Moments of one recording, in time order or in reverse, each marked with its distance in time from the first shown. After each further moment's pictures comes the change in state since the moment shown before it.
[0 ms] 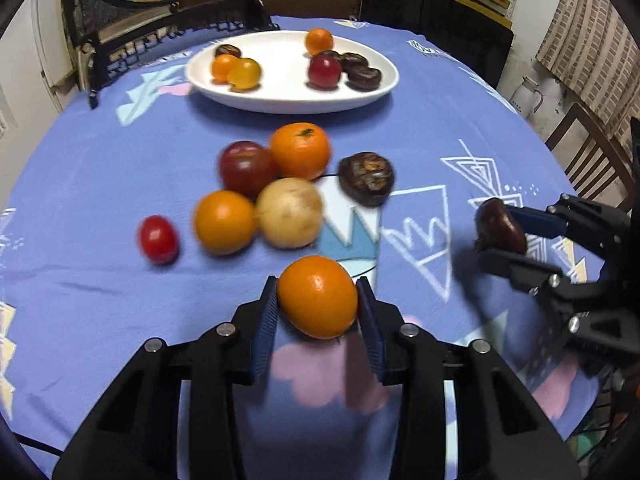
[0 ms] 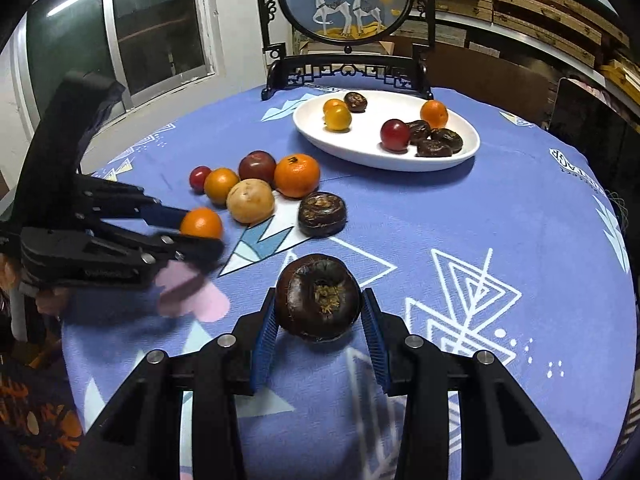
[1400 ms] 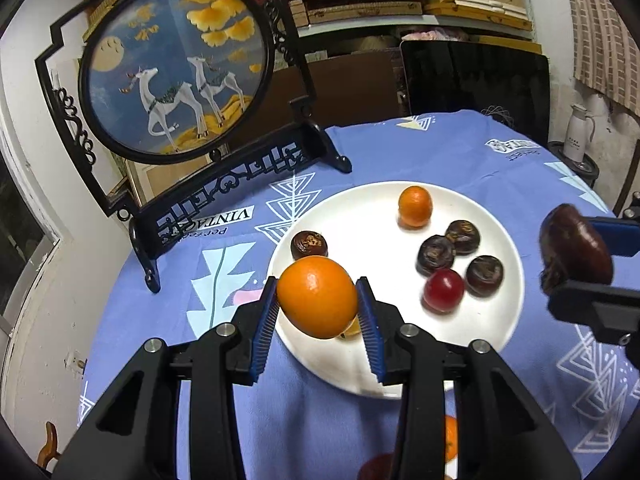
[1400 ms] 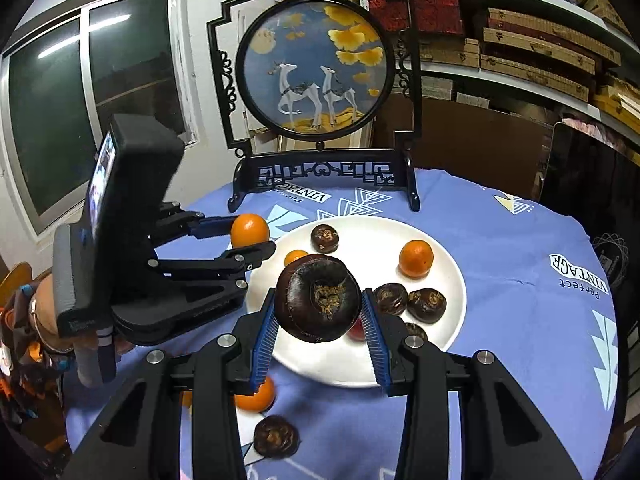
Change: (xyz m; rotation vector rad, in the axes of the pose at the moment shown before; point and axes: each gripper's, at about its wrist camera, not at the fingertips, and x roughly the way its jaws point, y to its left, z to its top) left arm 0.023 0.038 0.182 0.124 -0.269 0.280; right arm 0.019 -0.053 0.161 0.058 -0.187 -0.019
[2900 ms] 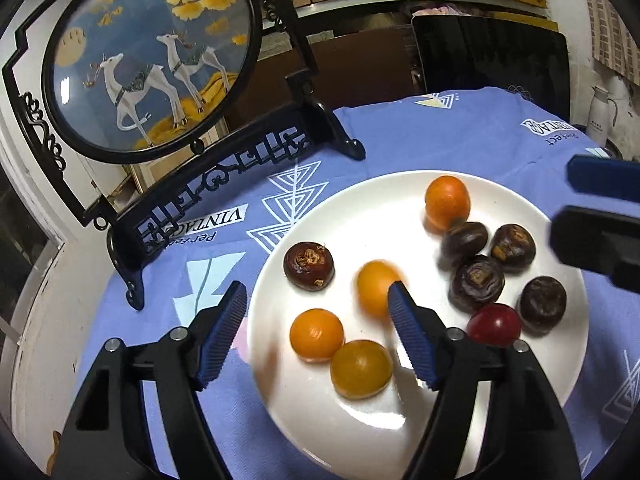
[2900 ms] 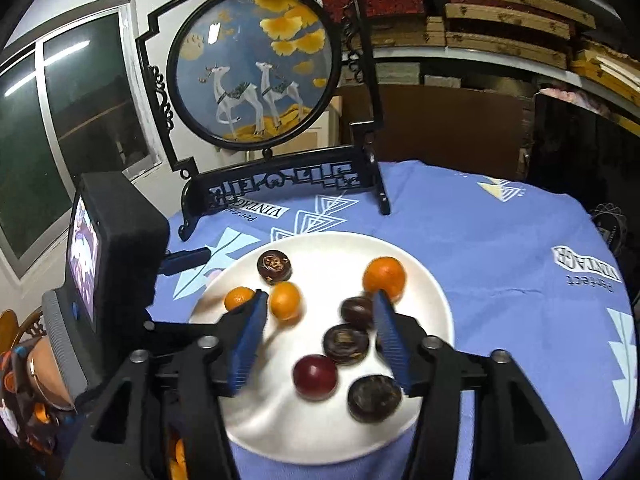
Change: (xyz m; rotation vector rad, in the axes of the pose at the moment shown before) left arm 0.066 -0.014 0.016 0.033 0.042 0.070; right arm 0.053 -0.049 0.021 0.132 -0.007 -0.048
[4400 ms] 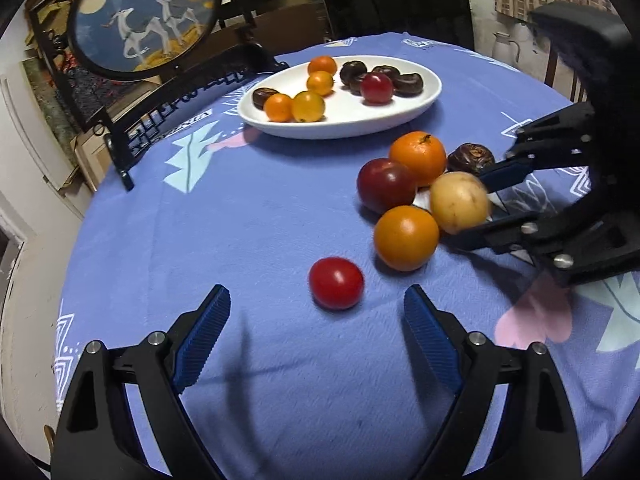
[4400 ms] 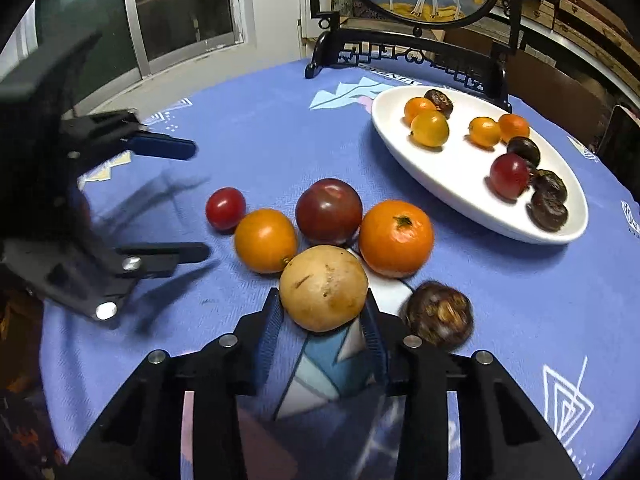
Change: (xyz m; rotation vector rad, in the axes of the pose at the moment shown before) left arm -0.110 0.050 -0.193 0.172 0.048 -0.274; right arm -0.025 0.135 -0.155 -0.286 0.287 0.117
